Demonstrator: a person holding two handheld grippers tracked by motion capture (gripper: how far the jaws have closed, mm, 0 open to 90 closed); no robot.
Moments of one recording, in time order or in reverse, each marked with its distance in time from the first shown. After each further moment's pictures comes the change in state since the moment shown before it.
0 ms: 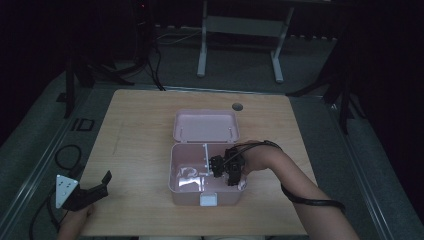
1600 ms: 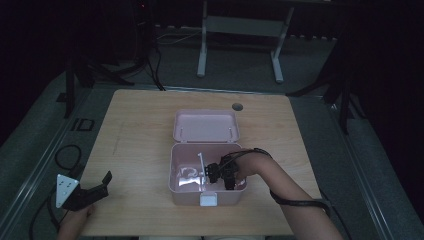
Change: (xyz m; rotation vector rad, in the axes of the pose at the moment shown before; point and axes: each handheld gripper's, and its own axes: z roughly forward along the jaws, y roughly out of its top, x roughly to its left) left arm 0.000 0.000 0.000 0.011 -0.008 0.004; right arm -0.011 0.013 0.057 0.085 0.031 0.016
